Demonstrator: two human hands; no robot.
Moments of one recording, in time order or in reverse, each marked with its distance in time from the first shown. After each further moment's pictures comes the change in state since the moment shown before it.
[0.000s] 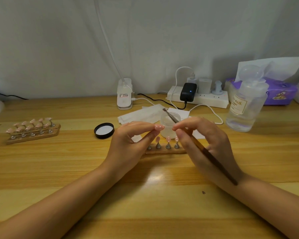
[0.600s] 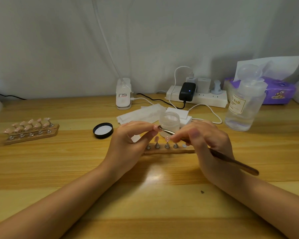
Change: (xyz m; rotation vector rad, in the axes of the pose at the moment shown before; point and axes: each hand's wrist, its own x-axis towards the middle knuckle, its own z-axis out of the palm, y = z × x) left_hand 0.000 -0.007 0.002 0.059 0.007 0.017; right_hand -0.006 0.011 0.001 0.088 0.040 -0.054
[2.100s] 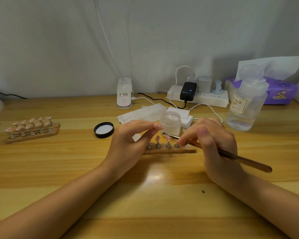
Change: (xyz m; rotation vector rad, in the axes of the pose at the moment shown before) left_hand 0.000 0.002 -0.001 -0.015 -0.018 -0.012; right_hand -0.001 0.003 -0.001 -0.022 0.073 -0.049
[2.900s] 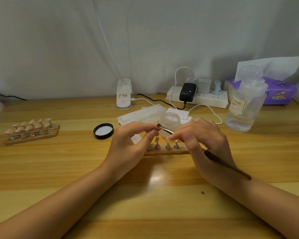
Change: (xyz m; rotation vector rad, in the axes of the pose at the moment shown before) left_hand 0.000 0.010 -0.003 -0.056 -0.019 -0.117; right_hand 0.004 -0.003 0.001 -0.139 -0.085 -0.054
